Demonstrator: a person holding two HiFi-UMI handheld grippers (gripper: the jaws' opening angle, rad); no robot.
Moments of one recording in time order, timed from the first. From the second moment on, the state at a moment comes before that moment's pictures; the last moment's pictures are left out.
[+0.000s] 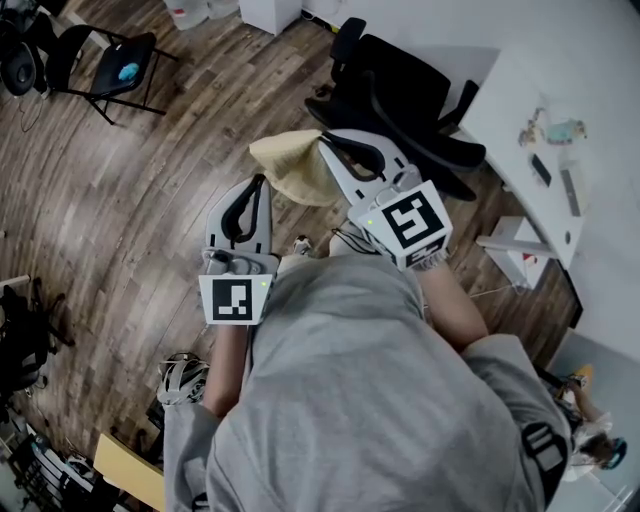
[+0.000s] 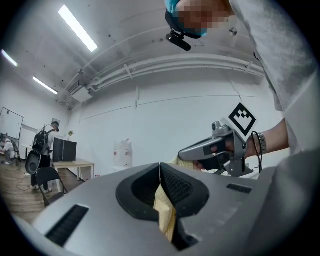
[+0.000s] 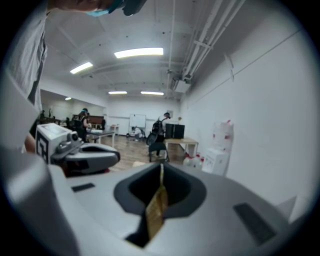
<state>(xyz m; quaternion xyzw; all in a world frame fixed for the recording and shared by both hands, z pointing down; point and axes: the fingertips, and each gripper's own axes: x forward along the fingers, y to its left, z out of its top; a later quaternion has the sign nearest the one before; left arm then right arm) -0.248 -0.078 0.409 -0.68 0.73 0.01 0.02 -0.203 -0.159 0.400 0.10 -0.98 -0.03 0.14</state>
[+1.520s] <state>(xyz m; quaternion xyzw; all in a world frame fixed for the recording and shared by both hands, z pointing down) -0.202 -0.094 0.415 -0.72 0.69 0.01 0.01 -0.132 -0.158 0.454 0.15 -0.97 0.02 0.19</state>
